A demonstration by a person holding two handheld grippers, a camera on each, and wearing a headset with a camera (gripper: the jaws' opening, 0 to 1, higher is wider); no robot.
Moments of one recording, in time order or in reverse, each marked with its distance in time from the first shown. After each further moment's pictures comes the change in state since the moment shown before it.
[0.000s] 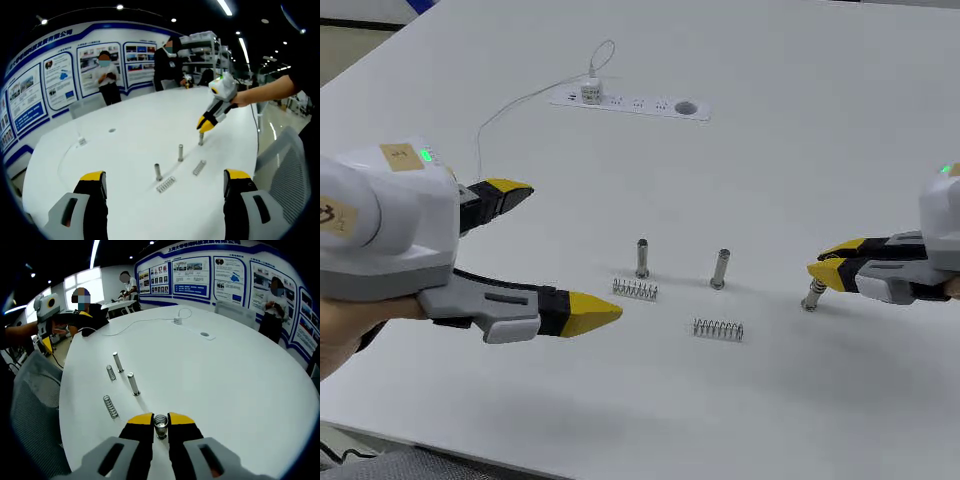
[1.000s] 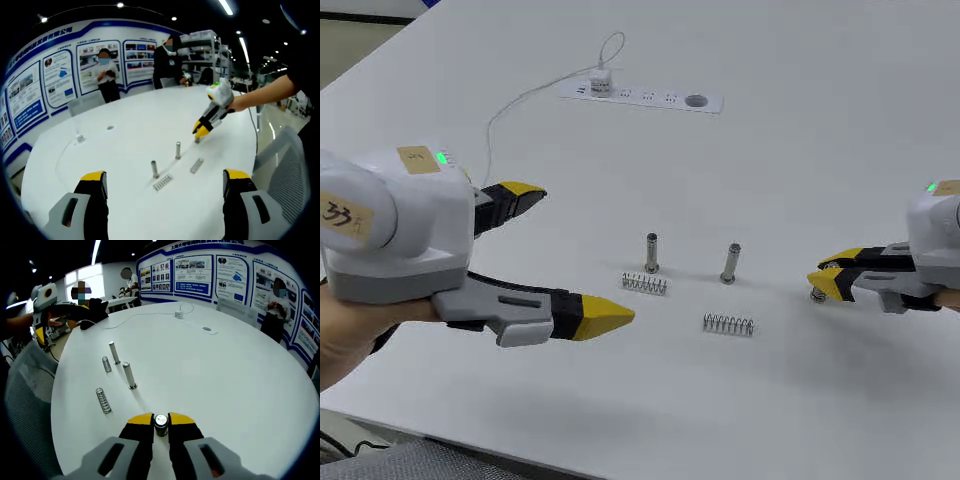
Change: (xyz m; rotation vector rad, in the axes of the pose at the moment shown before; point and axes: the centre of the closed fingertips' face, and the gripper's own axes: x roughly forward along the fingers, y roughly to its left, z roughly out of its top) left arm 0.001 -0.006 -0.006 -0.009 0.017 -0.007; right arm 0.019 0.000 -0.015 -0.024 0.017 -0.005
